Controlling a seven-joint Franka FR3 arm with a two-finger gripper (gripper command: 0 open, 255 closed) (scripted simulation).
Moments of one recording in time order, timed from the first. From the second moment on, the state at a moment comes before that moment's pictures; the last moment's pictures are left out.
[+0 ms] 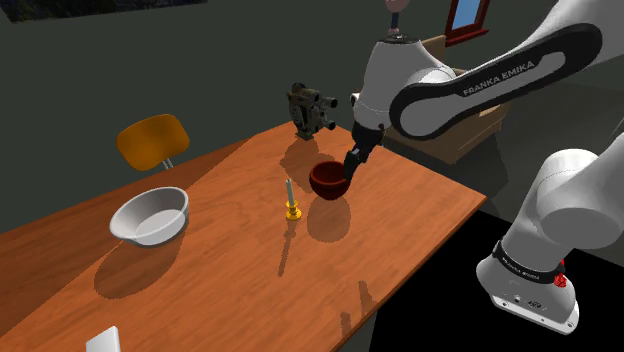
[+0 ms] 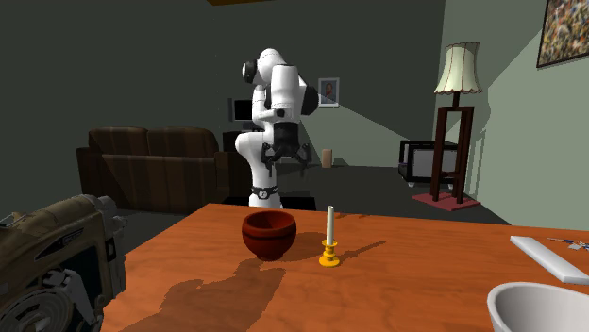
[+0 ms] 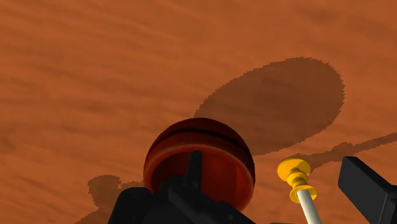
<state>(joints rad) 0.09 -0.45 0.21 -2.58 0.06 2.35 0.13</state>
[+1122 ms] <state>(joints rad) 0.07 0.15 0.30 -2.32 -0.34 2.88 0.56</state>
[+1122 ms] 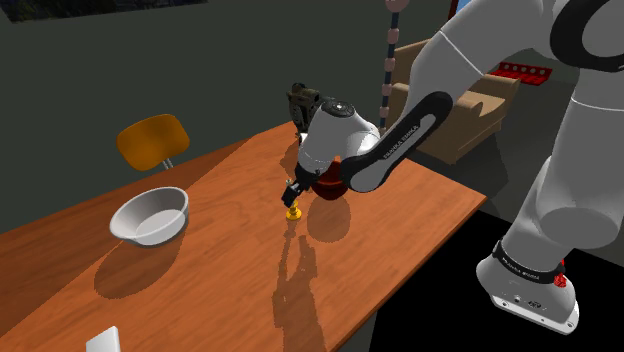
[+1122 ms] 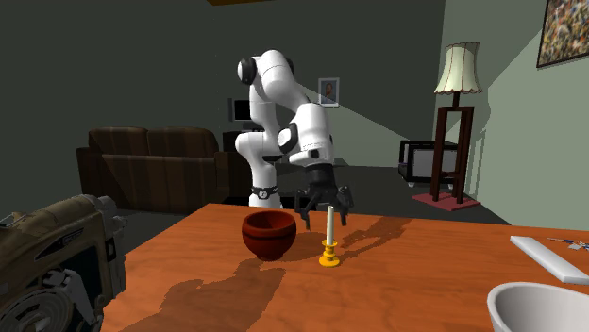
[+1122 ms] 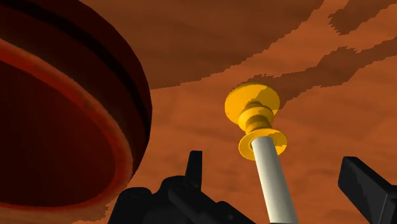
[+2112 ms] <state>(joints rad) 0.12 0.26 0.24 -2.26 -0.44 2.92 0.64</state>
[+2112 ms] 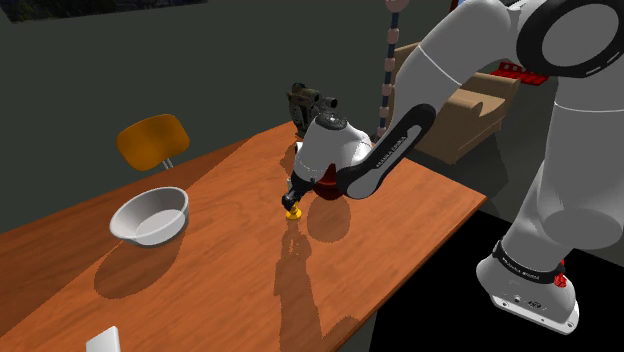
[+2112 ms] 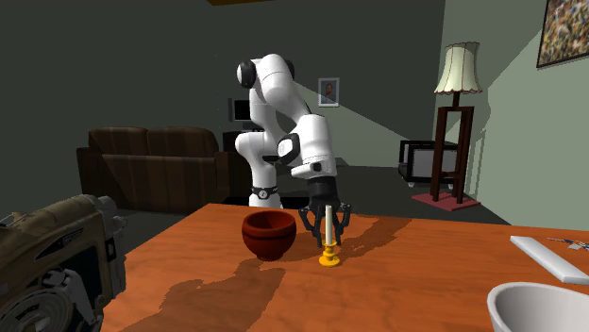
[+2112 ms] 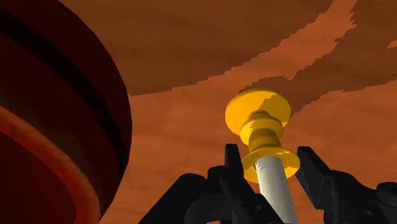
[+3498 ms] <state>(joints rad) 0.05 0.13 0.34 -2.24 -0.27 2.79 0.49</state>
